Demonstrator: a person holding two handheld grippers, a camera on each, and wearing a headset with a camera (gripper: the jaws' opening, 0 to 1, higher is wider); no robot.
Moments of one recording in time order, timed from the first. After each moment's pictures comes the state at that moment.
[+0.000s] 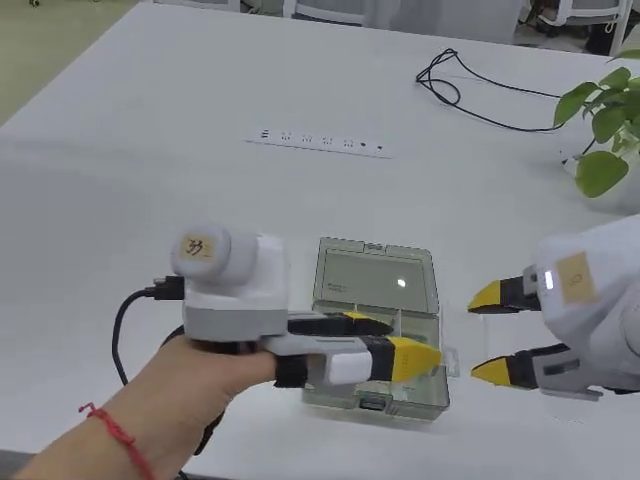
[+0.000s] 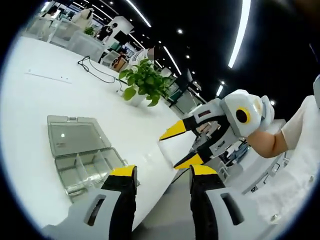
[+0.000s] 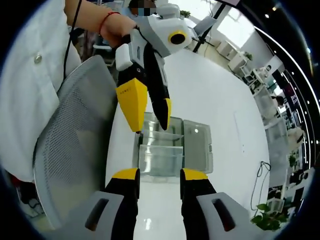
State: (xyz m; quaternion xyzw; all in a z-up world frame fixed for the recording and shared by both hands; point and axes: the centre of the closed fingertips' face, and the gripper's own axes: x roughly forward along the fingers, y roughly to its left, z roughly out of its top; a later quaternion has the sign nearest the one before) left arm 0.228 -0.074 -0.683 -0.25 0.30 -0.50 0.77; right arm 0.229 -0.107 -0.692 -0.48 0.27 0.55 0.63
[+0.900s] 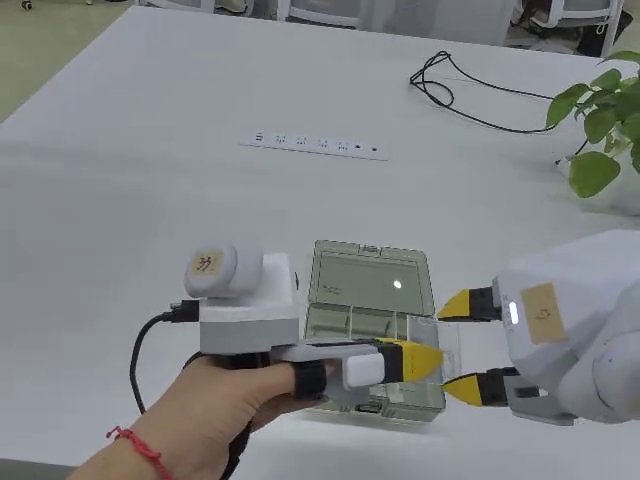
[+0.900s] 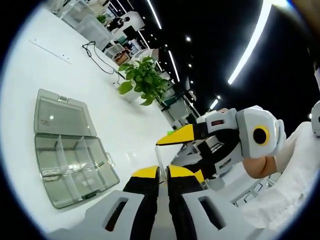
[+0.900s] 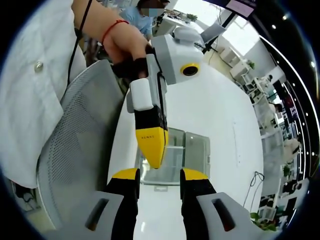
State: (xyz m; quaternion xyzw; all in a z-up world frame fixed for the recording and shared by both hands) left arm 0.218 -0.091 -0.680 -0.34 0.32 -0.50 0.73; right arm 0.215 -0.086 -0.682 -0.50 0.25 0.55 0.62
